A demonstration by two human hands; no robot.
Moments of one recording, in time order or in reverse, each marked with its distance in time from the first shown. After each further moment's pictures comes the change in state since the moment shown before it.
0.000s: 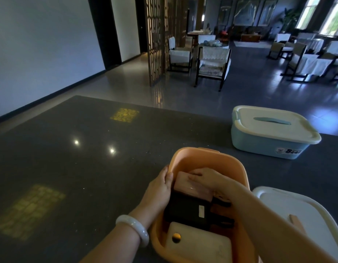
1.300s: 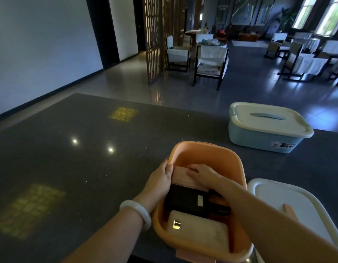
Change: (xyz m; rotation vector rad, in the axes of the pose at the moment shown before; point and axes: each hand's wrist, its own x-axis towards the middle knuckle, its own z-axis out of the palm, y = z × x) left_hand 0.001 0.006 0.001 0.011 -0.003 -0.054; right_hand -0.010 -0.007 0.019 -0.107 0.118 -0.120
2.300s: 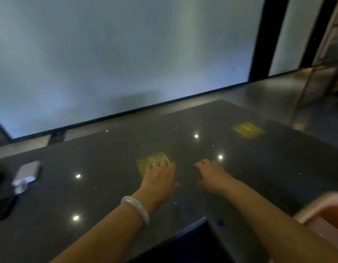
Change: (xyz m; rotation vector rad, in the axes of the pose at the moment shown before) left_hand -0.207 -0.117 -0.181 0.941 0.569 -0.375; right_hand 0.005 -0.308 0.082 -0.408 -0.031 -0.748
